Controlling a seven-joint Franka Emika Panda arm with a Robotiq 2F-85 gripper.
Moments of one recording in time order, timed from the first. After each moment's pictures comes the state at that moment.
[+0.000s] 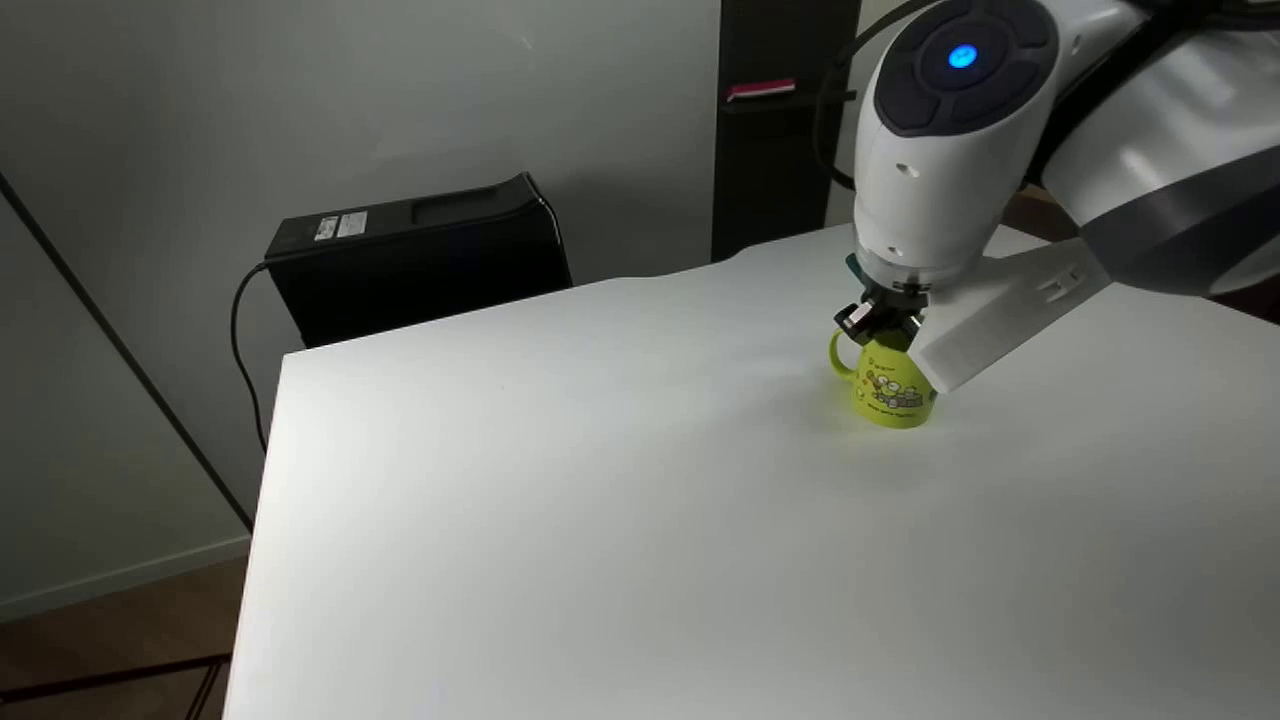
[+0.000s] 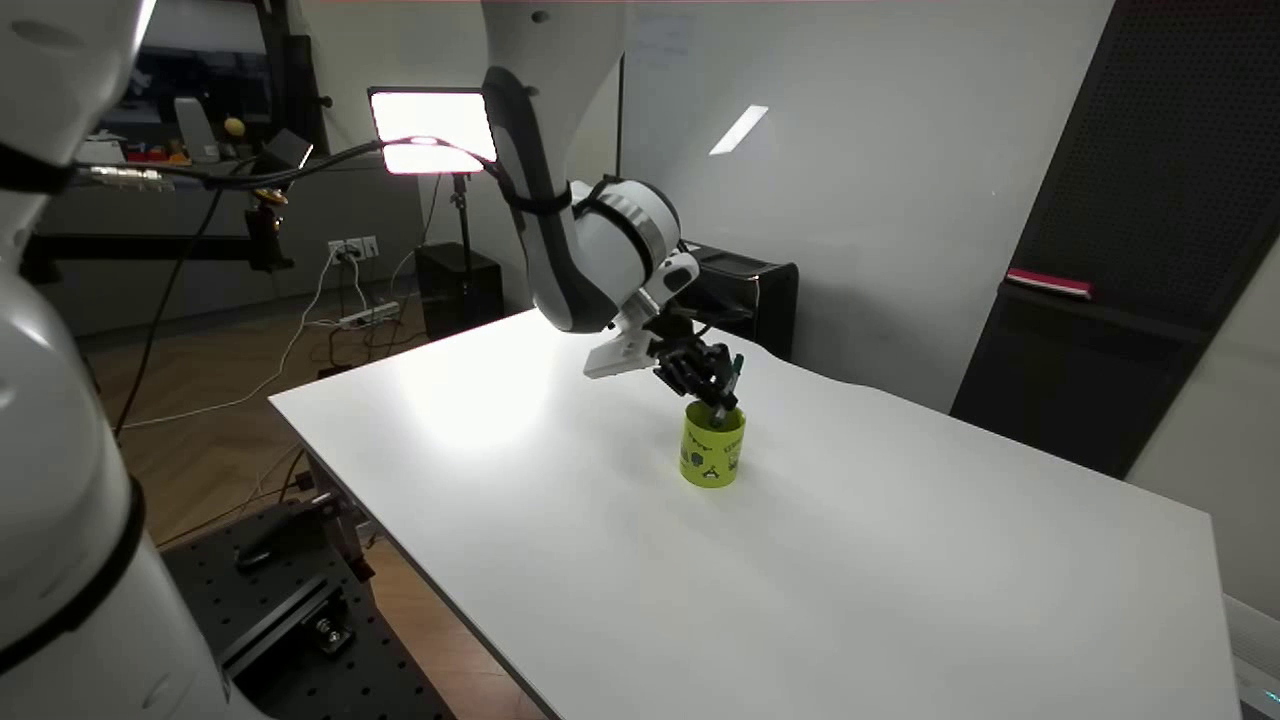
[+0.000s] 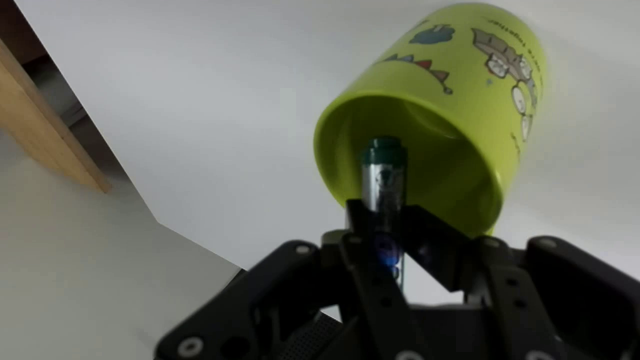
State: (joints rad) arm 0.16 0.55 0.03 -2.06 -1.40 2.49 1.40
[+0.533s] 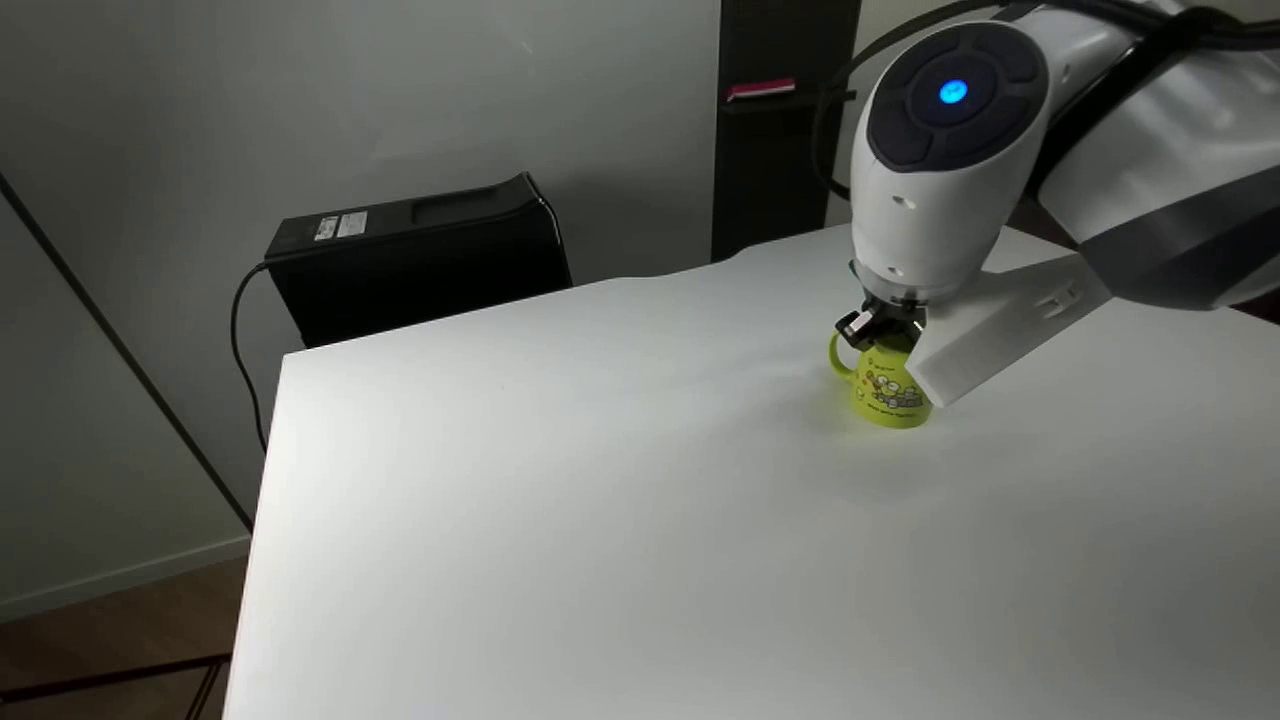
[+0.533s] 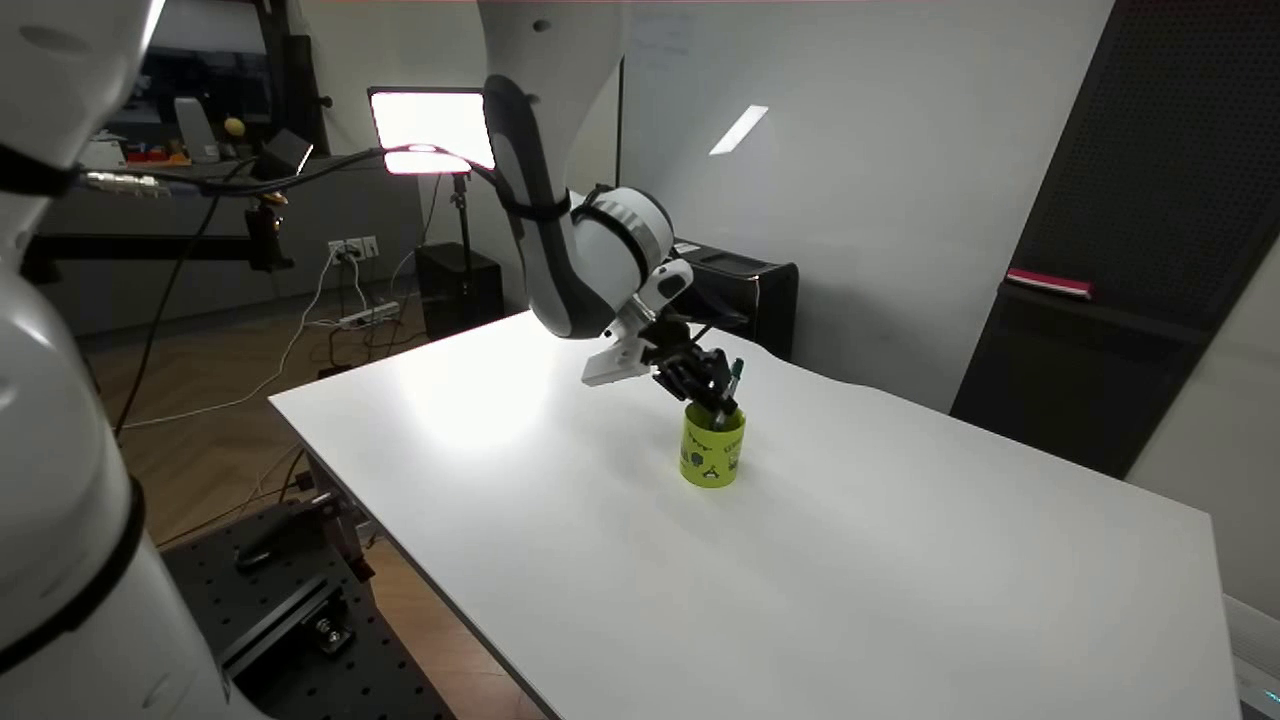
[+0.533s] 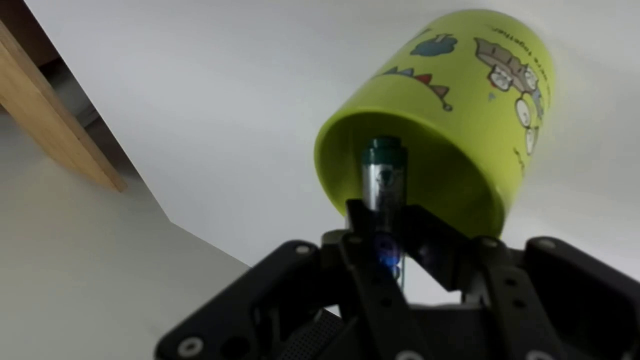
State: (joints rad) arm 0.16 0.56 0.04 -2.06 -1.44 2.45 1.45
